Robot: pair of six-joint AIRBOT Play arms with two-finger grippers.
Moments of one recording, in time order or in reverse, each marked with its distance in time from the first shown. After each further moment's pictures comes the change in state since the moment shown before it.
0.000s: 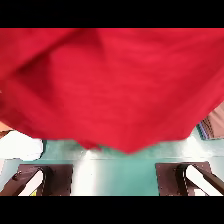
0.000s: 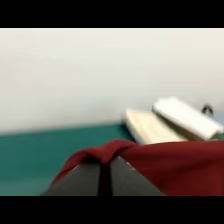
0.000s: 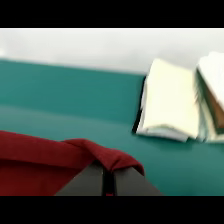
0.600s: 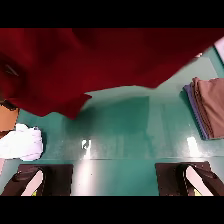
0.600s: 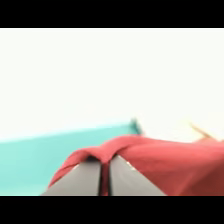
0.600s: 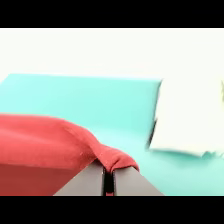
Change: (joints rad) left arm 0.001 0.122 -0.068 -0.018 0.141 0.087; right arm 0.056 0.209 -0.293 0.025 -0.261 -0.056
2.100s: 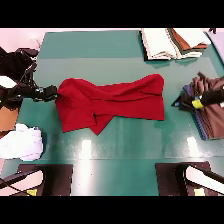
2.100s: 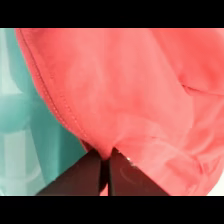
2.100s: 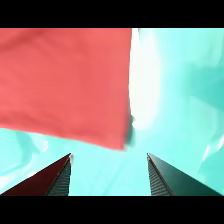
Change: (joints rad) left arm -0.002 -0.481 -0.840 0.005 0.043 0.066; right arm 0.030 -0.372 -0.748 -0.200 0.118 0.109
